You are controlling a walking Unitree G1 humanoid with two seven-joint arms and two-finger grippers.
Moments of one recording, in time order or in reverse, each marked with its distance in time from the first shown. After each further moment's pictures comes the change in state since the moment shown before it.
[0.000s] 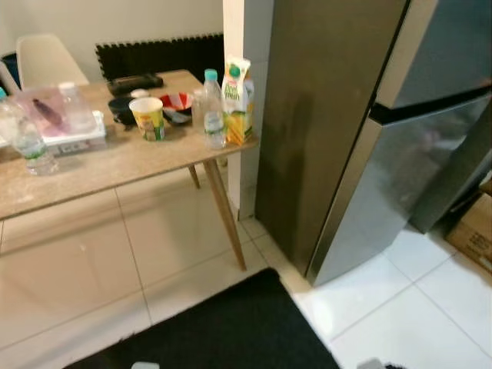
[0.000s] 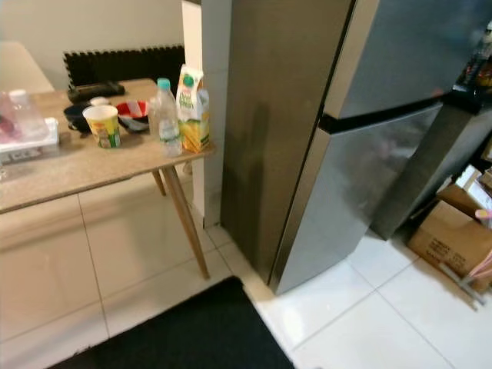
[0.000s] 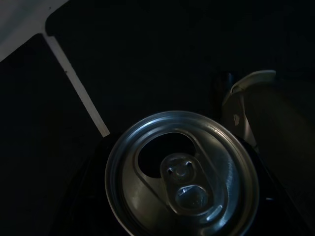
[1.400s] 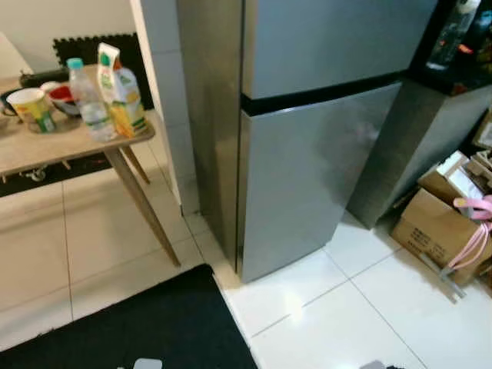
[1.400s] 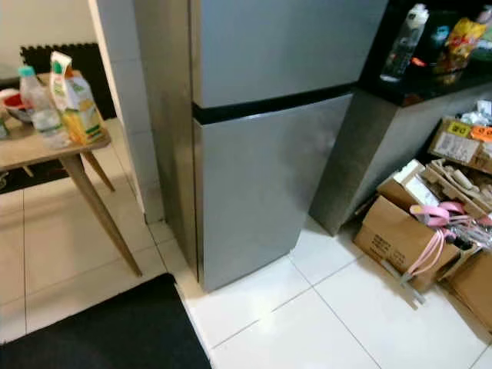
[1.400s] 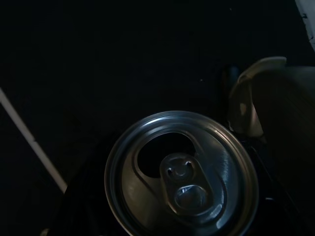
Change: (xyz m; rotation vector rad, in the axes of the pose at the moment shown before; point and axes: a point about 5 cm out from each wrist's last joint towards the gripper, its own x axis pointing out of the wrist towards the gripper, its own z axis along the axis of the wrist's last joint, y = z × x) left arm 0.000 -0.004 0.001 -0.012 -0.001 -0.001; right arm -0.001 -0.003 -0.005 -0.003 0.014 -0.005
